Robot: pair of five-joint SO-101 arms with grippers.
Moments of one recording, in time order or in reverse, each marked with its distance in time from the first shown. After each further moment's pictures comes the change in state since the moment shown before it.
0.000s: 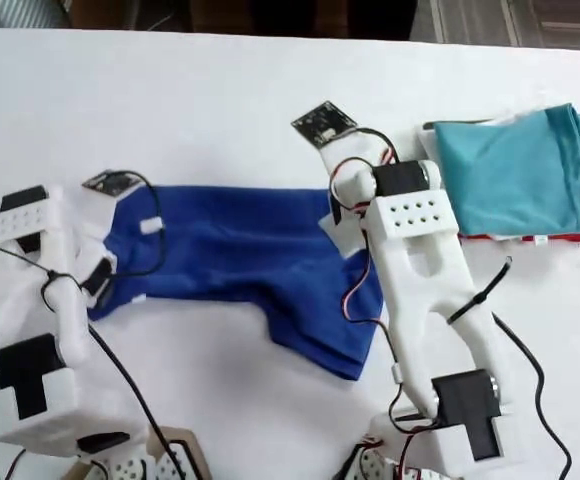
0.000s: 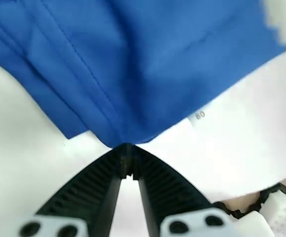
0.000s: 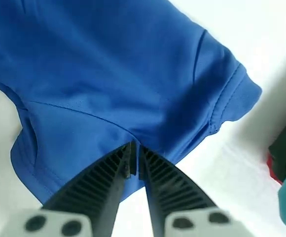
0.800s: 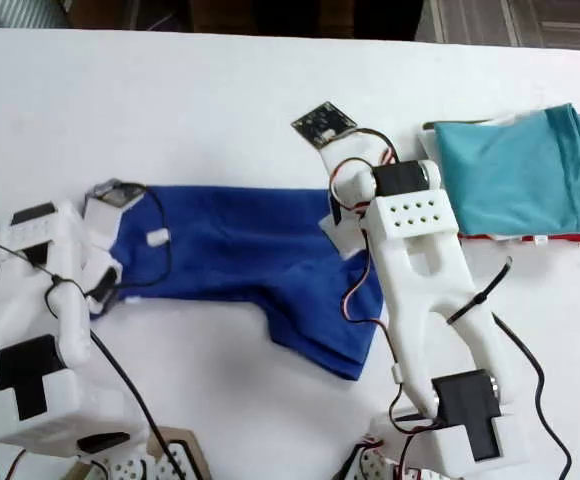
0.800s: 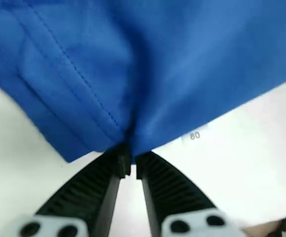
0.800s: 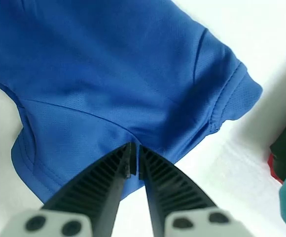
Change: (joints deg) left arm 0.0 -0.3 6.4 -11.2 -0.5; right arm 0.0 0.0 0.0 0.3 0.0
